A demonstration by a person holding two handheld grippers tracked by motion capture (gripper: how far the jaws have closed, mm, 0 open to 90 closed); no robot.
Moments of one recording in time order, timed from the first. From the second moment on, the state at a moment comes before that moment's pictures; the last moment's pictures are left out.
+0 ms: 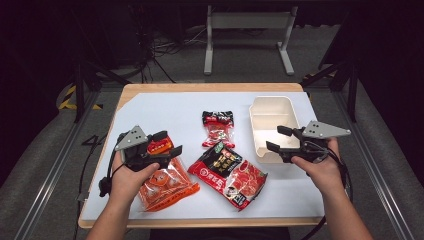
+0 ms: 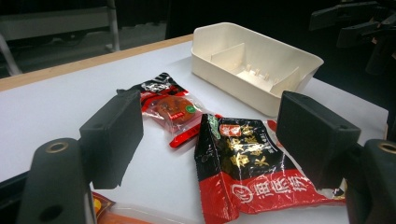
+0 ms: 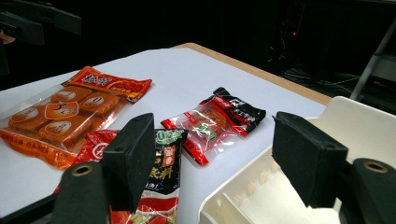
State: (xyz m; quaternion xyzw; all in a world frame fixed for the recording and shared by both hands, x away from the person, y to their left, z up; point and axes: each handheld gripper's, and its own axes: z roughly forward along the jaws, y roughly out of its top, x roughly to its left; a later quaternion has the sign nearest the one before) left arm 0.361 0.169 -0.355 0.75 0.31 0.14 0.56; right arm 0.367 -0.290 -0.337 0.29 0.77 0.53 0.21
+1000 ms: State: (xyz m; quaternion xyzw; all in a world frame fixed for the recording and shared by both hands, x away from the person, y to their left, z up) left arm 0.380 0.113 -0.408 0.81 0.30 0.08 0.50; right arm 0.367 -0.293 -0.337 0.27 0.77 0.53 0.23
